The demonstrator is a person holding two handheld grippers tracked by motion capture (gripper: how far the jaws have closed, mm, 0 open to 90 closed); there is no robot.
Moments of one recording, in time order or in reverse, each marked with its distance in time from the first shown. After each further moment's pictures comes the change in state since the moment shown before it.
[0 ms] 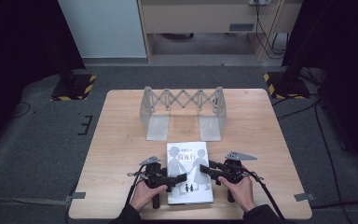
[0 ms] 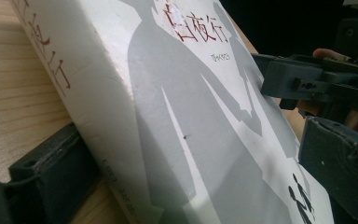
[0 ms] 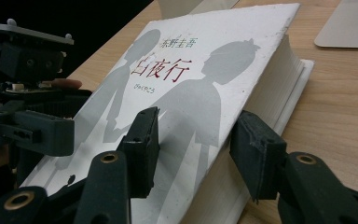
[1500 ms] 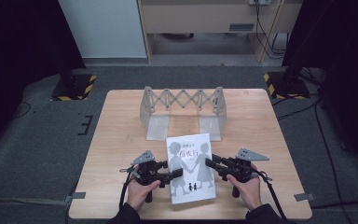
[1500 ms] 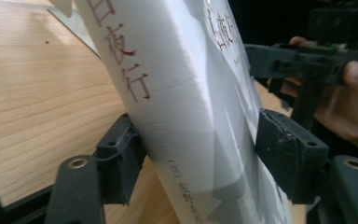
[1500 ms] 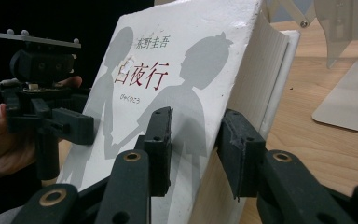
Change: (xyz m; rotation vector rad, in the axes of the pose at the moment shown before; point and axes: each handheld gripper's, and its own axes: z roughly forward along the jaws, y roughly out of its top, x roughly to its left) left arm -0.021 0.028 -0.032 -0.052 -0.064 0.239; right arm 0.005 0.017 -0.030 -0.168 0.083 -0.119
